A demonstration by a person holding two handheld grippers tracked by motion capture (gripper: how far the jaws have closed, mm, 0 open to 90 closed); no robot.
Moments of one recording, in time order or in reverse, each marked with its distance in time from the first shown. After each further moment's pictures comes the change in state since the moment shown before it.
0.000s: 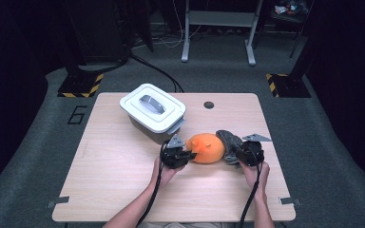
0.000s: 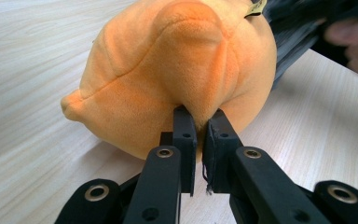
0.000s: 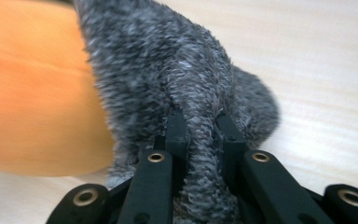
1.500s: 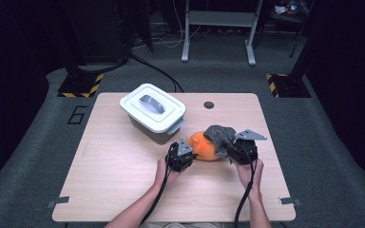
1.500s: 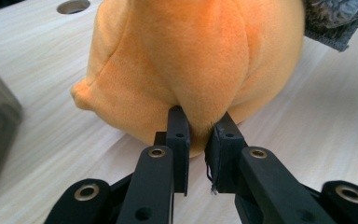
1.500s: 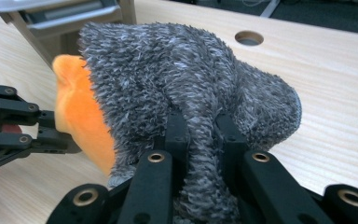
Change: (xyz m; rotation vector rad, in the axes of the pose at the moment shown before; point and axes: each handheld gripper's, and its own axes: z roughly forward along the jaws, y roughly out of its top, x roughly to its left) left arm -0.015 -0.003 0.016 0.031 0.158 0.153; right arm 0.040 0.025 -0.024 -0.102 0.075 -0.081
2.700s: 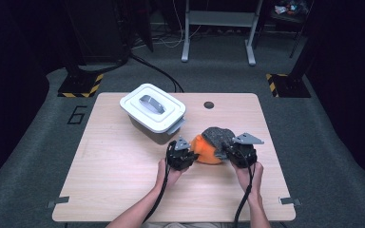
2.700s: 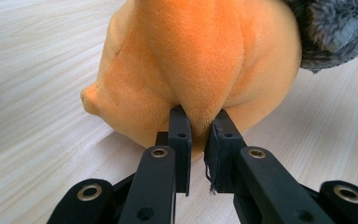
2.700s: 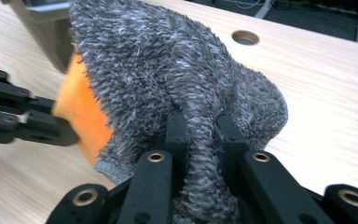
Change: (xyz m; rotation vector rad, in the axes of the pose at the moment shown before) left arm 0.001 0.006 -0.004 0.006 -0.068 -0.148; right arm 0.009 -0.006 -0.004 0.011 -0.042 -0.052
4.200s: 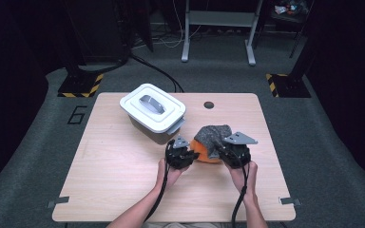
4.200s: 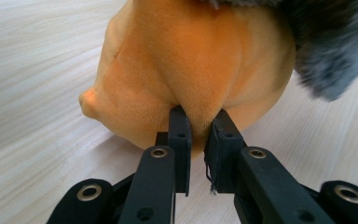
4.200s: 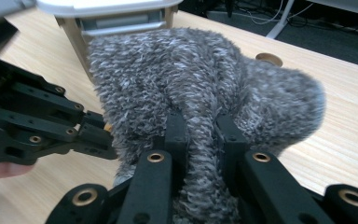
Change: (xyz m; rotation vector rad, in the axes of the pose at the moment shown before) left arm 0.002 0.003 -0.003 -0.014 -0.019 -0.045; right arm 0.027 0.016 -0.005 -0.036 0.053 -0.059
